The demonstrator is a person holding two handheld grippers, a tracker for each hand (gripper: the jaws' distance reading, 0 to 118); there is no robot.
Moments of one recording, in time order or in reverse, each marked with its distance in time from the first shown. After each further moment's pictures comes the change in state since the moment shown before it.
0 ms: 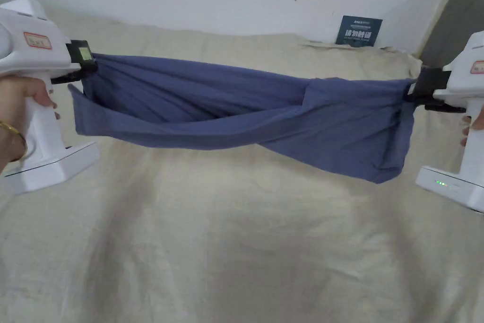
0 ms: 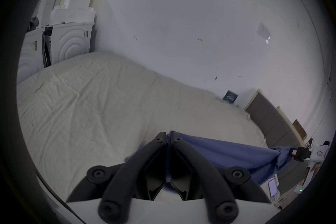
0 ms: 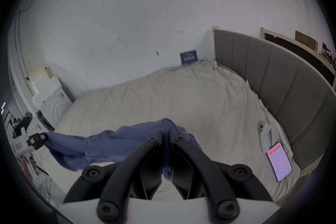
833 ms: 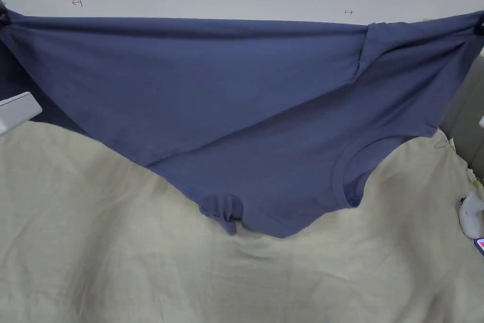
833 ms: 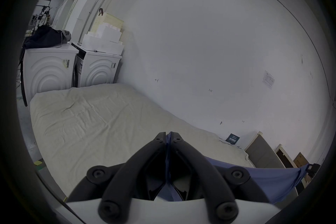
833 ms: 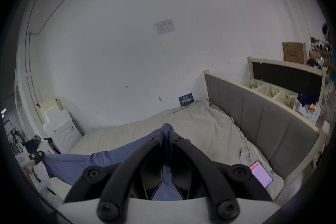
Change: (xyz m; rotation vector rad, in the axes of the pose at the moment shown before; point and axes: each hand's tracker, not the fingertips) left arm -0.035 0.071 0.140 0.266 0.122 0.125; right arm 0.014 0.057 0.163 0.293 -0.009 -0.040
